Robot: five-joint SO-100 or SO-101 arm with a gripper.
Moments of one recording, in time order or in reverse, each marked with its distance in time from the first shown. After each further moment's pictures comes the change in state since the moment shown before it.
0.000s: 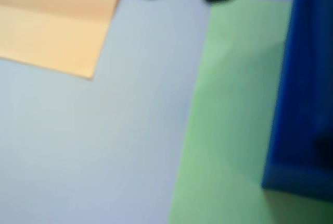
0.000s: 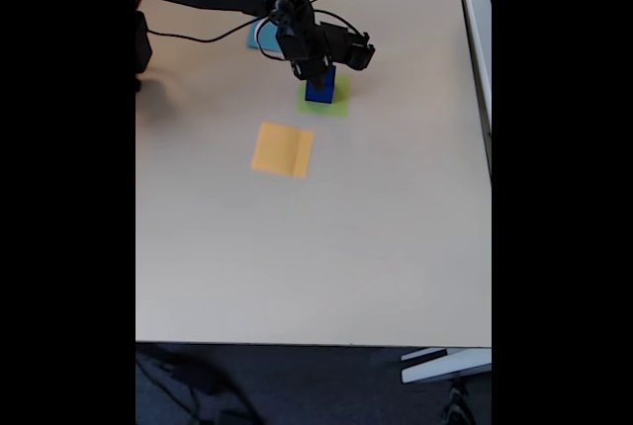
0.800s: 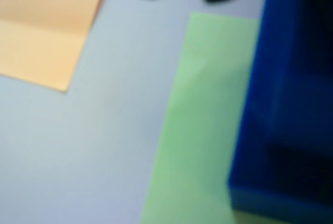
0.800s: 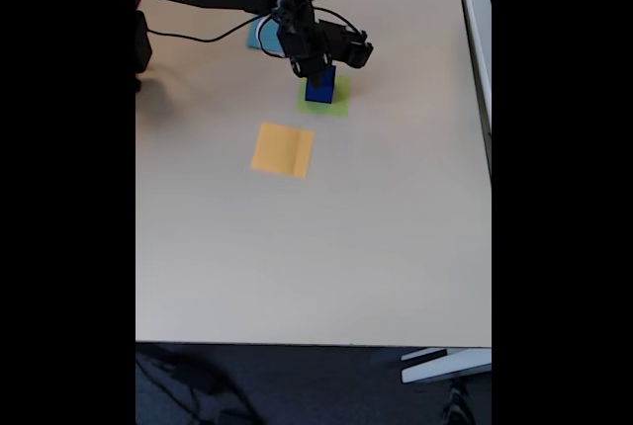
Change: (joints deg) arm -1.0 -0.5 -0.4 2.1 0.0
